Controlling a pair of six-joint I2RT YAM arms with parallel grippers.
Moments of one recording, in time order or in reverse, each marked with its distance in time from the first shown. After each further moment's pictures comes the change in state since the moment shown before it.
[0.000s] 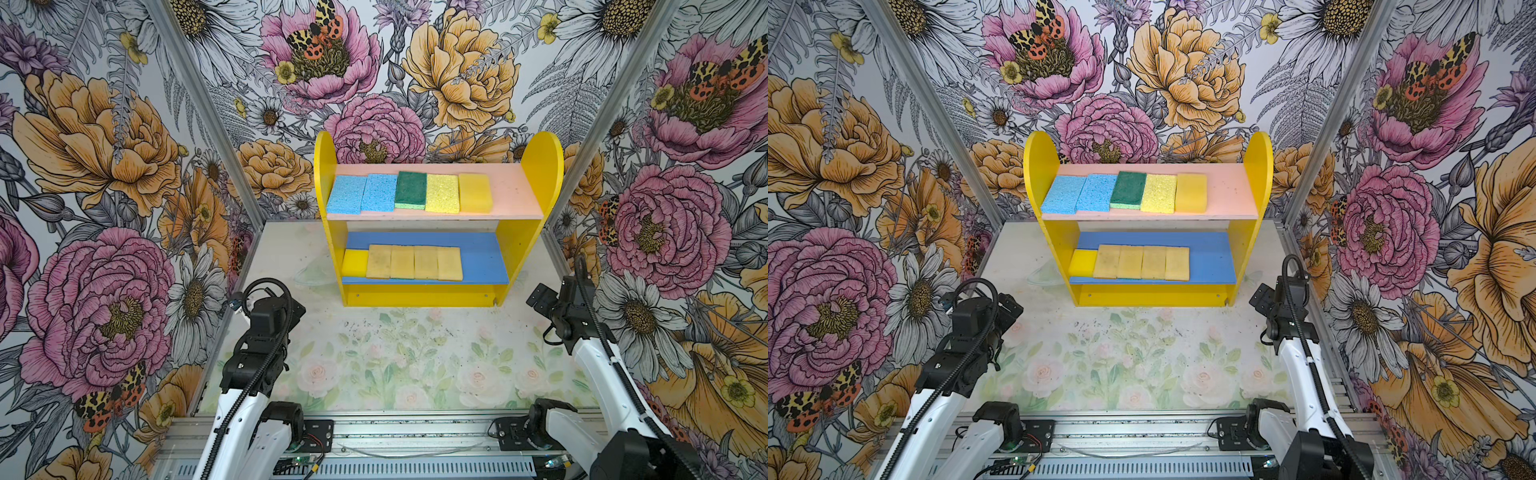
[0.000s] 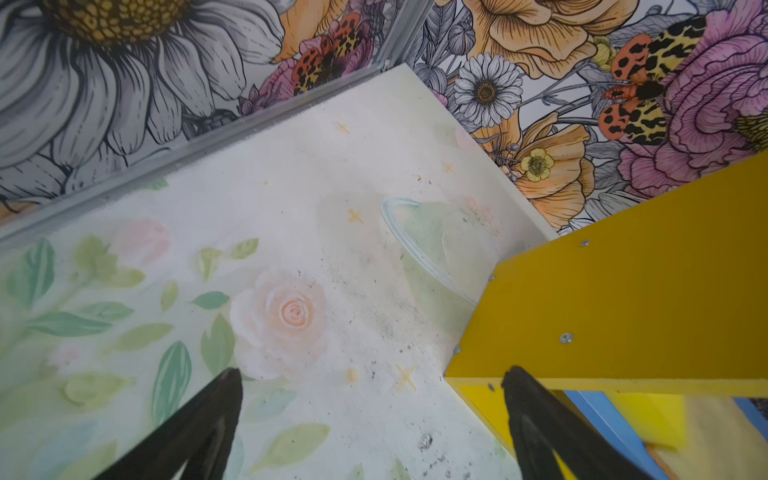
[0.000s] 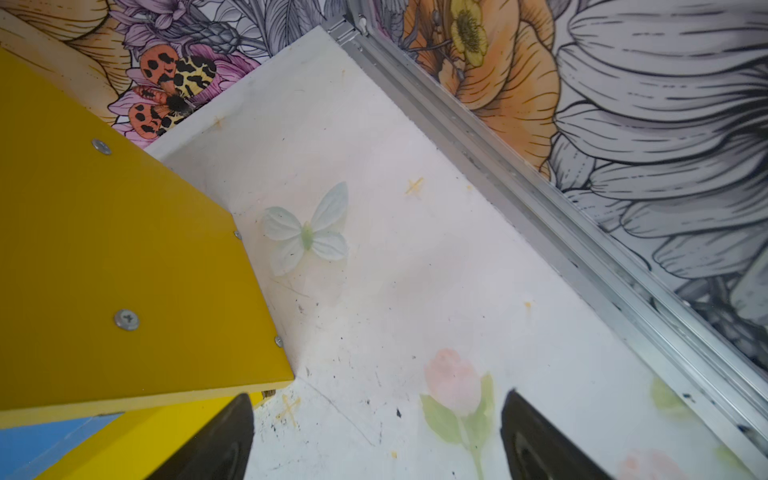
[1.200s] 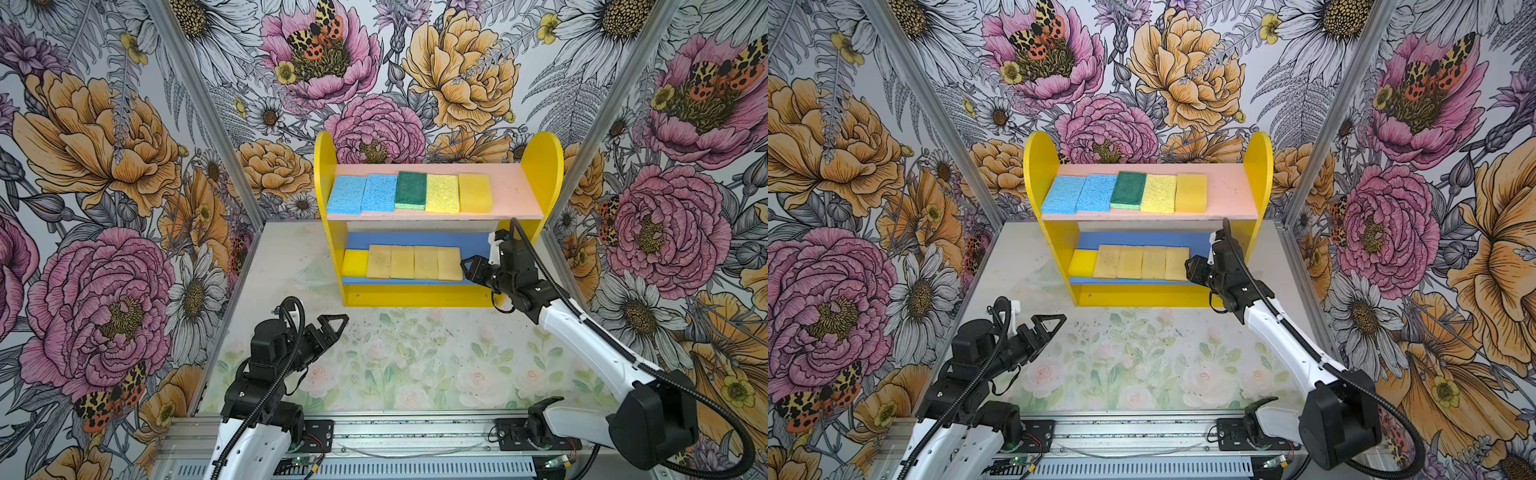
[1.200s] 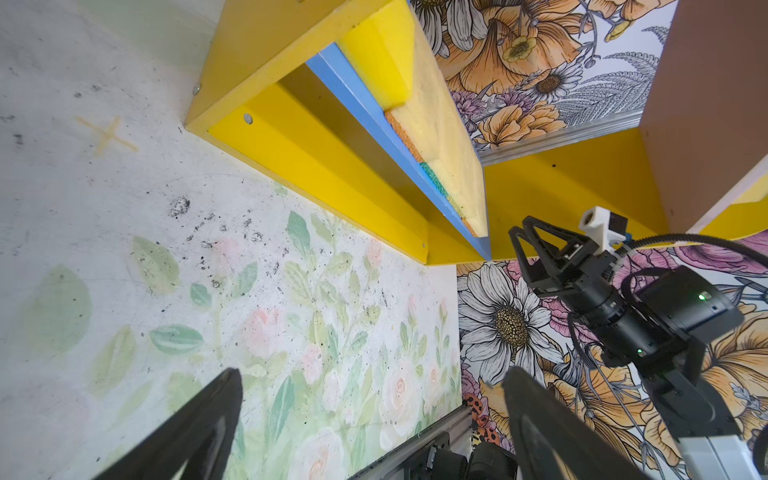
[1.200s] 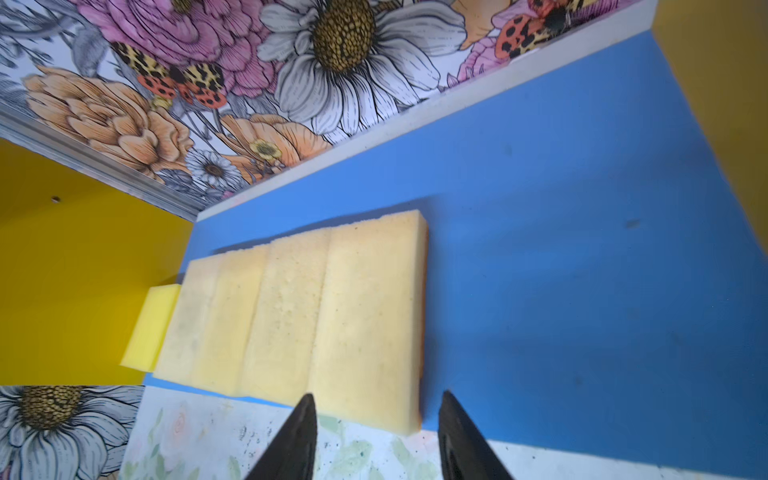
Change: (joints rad) left arm -0.087 -0.262 -0.151 0.023 0.903 -0.180; right arm 0.512 0.152 0.339 -0.019 -0.222 0.268
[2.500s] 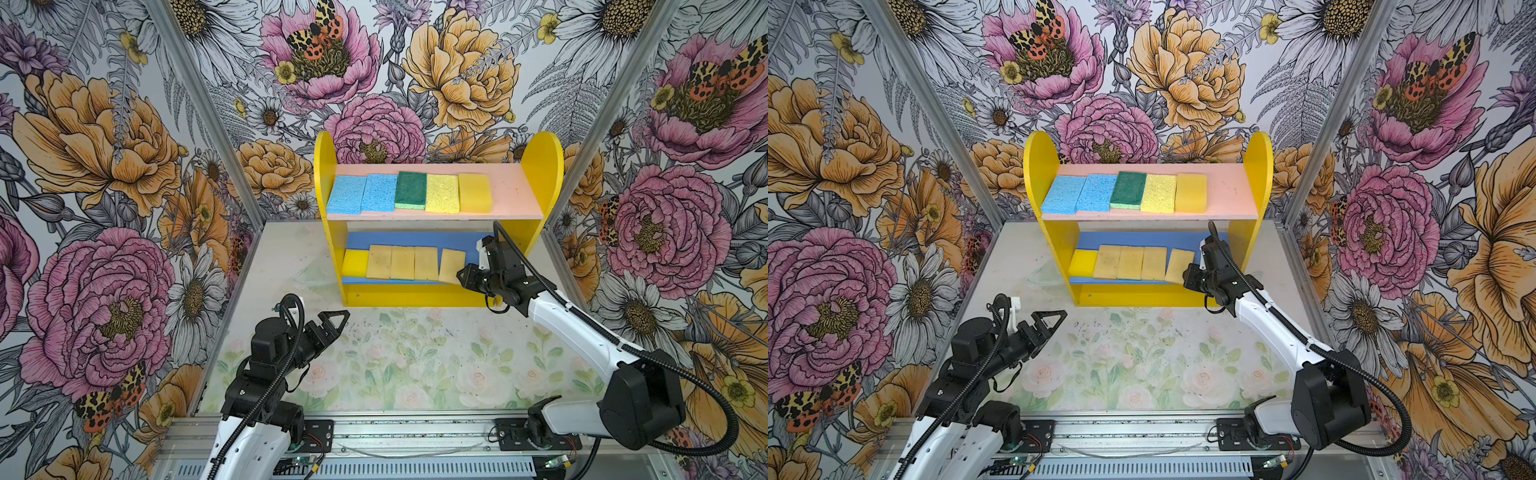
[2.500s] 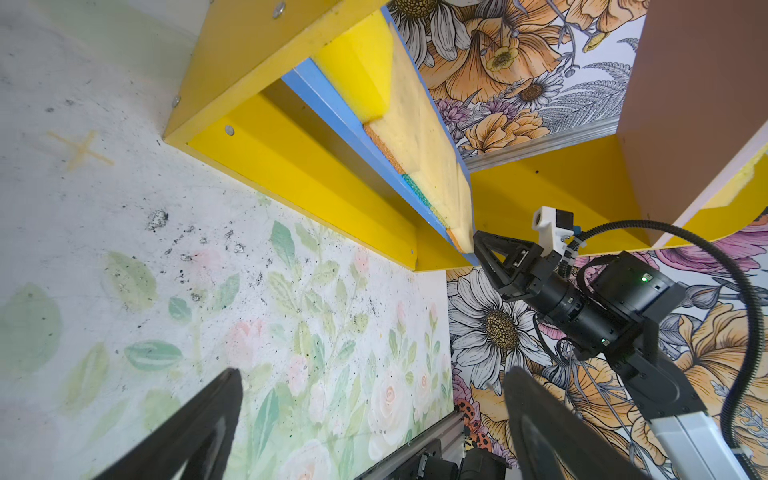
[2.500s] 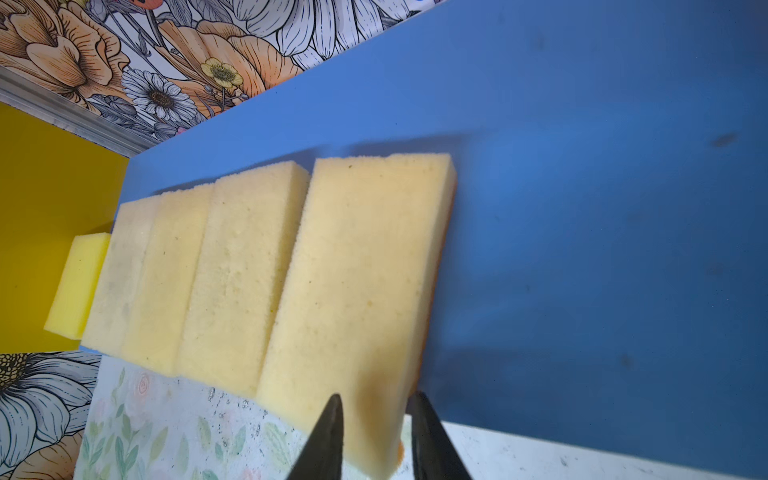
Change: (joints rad) left arm -0.025 0.018 0.003 0.053 -0.021 -0.030; right arm 0.026 0.178 0.079 -0.106 0.002 -0.062
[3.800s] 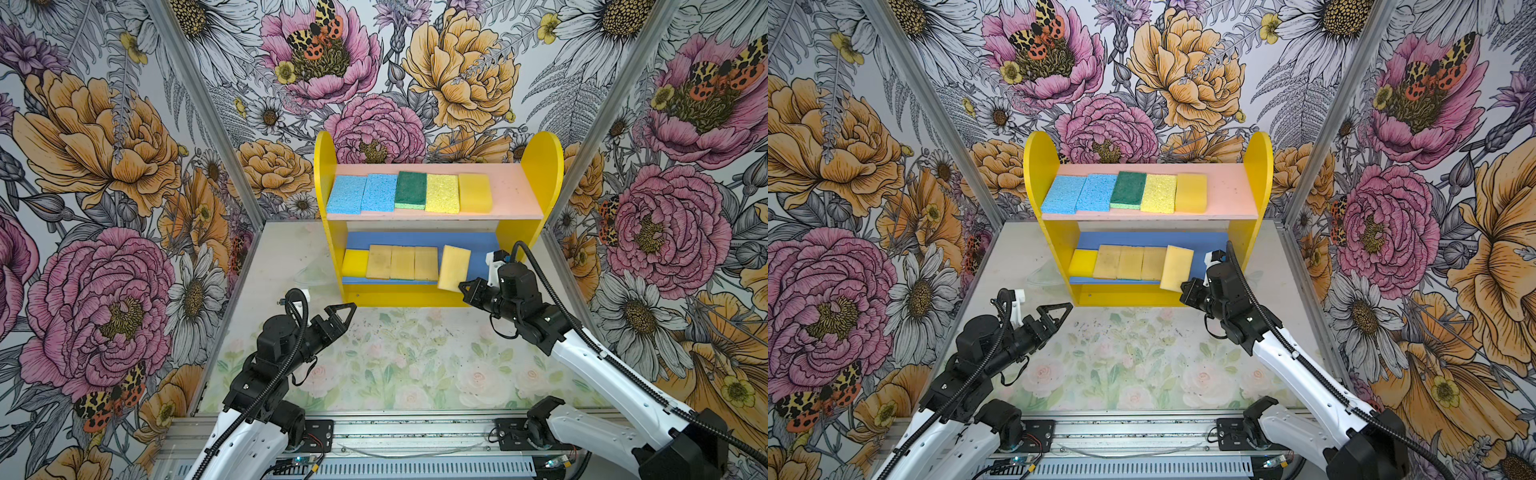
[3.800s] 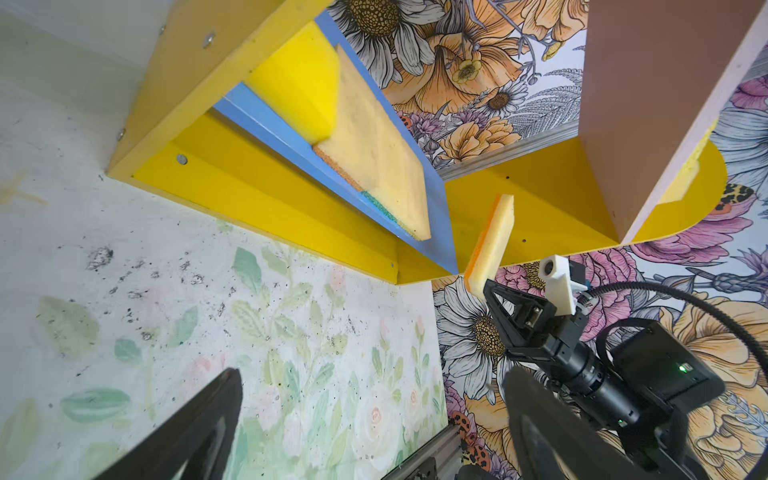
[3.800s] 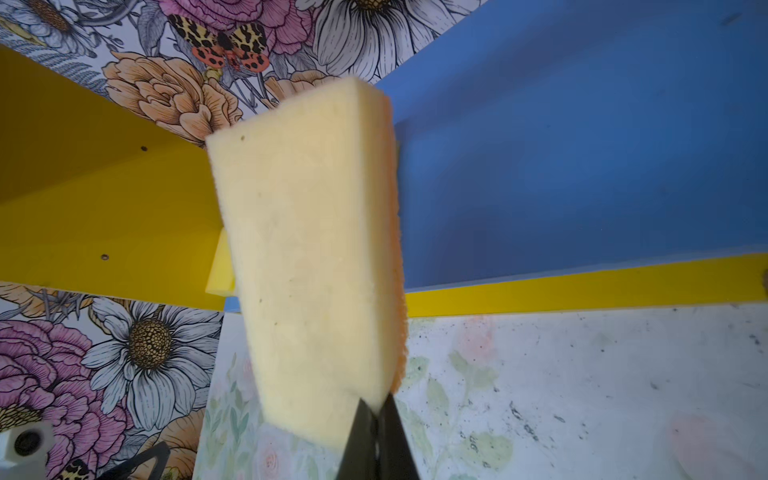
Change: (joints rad) left arm -0.151 0.029 0.023 0.105 -0.141 -0.043; right arm 0.122 -0.272 -0.160 0.023 0.029 0.213
